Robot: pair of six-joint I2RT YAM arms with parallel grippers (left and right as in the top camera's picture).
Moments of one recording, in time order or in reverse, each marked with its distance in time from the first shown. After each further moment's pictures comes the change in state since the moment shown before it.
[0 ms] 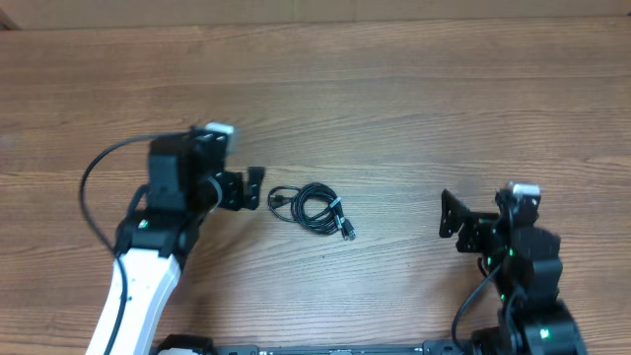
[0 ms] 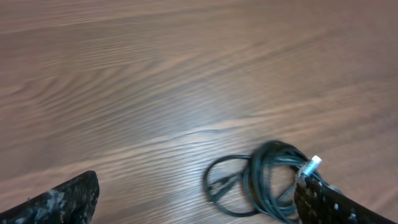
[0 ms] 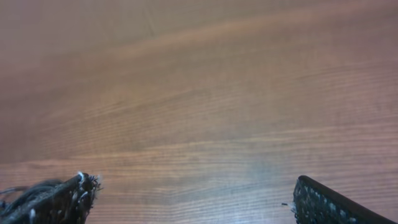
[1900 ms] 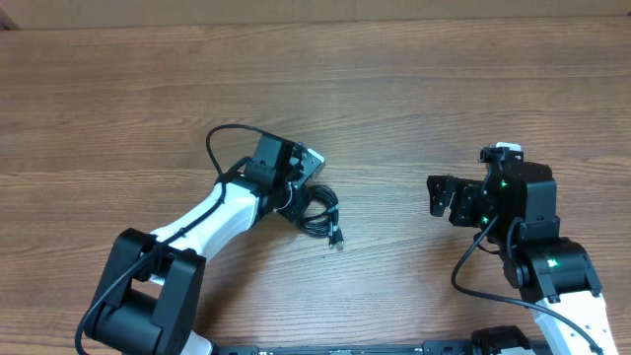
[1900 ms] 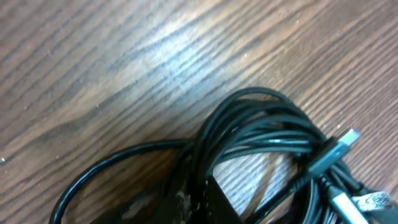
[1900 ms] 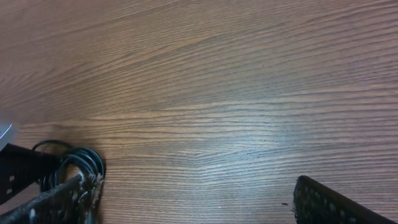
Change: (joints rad) left arm -0.299 0.566 0.069 0.130 -0.008 0.182; right arm 0.000 0.422 0.354 -0.254 -0.123 0.037
